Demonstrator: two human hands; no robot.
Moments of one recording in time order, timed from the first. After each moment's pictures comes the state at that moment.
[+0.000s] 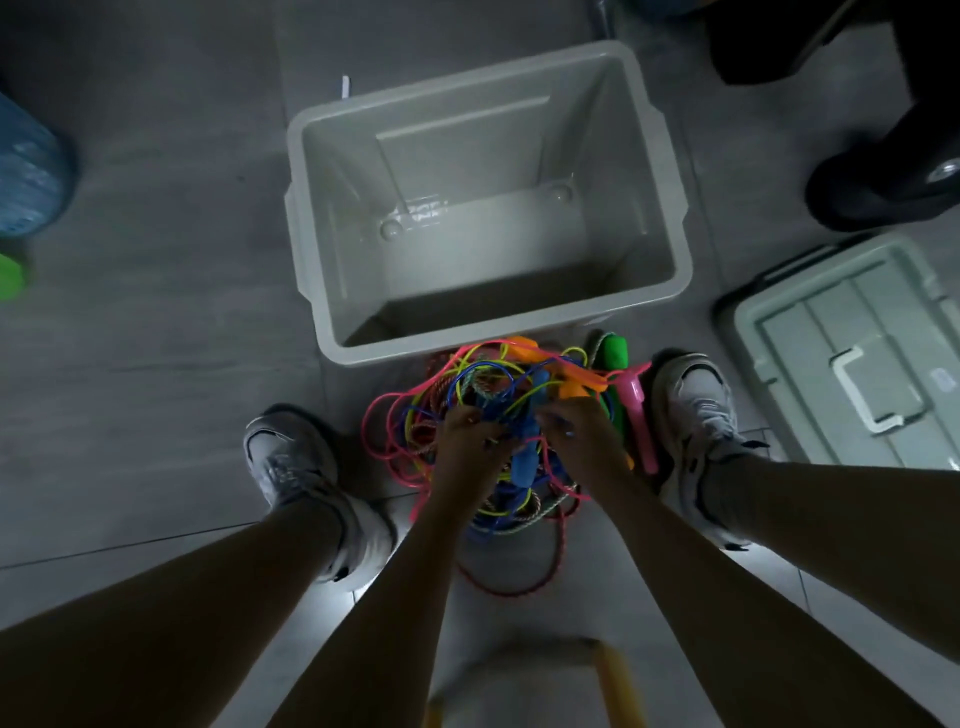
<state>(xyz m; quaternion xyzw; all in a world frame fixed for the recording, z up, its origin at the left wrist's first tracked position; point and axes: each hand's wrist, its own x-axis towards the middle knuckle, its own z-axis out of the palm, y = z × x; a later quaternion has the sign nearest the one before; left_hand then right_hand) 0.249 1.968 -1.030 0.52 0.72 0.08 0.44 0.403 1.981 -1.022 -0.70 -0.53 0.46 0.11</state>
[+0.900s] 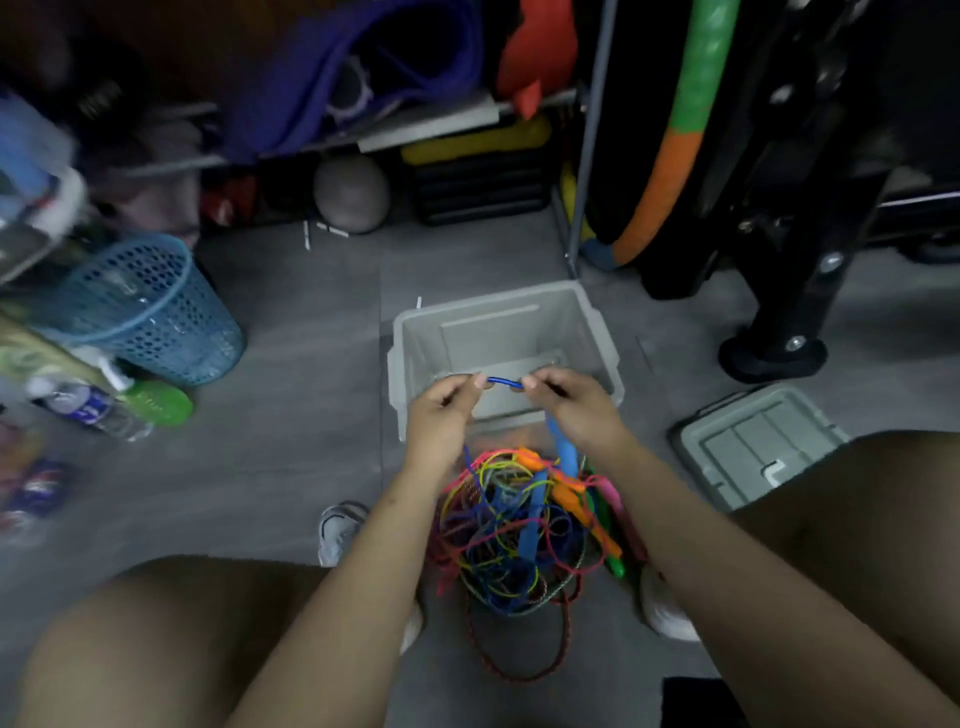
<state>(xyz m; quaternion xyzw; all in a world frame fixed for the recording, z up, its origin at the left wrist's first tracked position) 0.239 1.994 -0.761 0.42 0.64 0.46 0.45 0.389 2.007 -0.768 -0.54 -0.56 0.50 0.38</state>
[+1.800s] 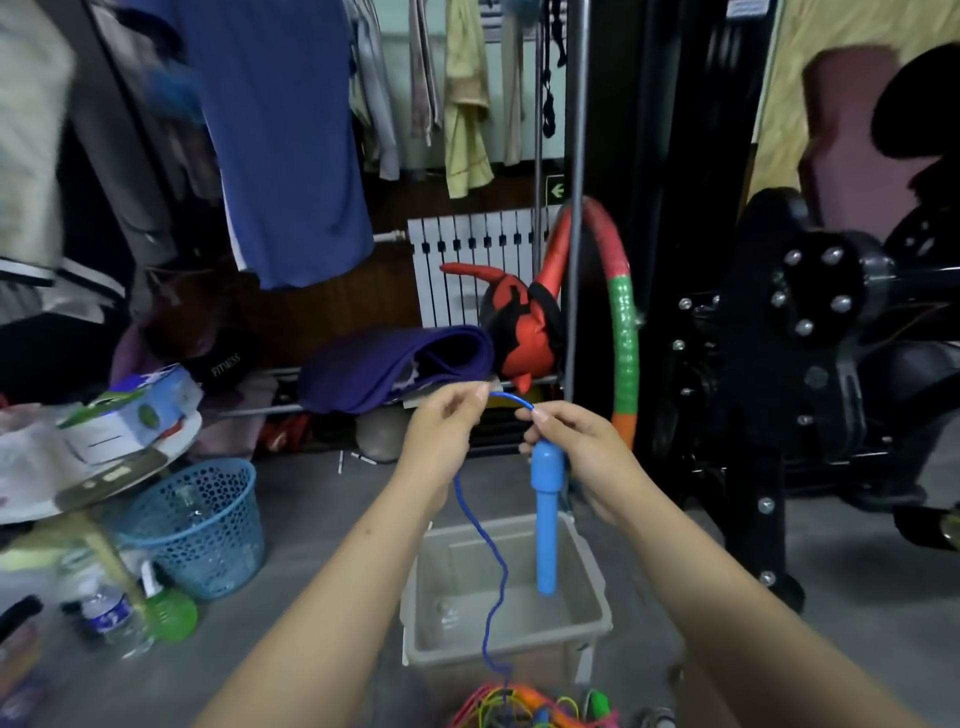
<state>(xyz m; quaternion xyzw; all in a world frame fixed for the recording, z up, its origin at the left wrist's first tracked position) 0.255 1.981 -0.499 0.53 0.47 0.59 0.38 0.403 1.988 -0.524 -0.36 -0.54 0.52 0.55</state>
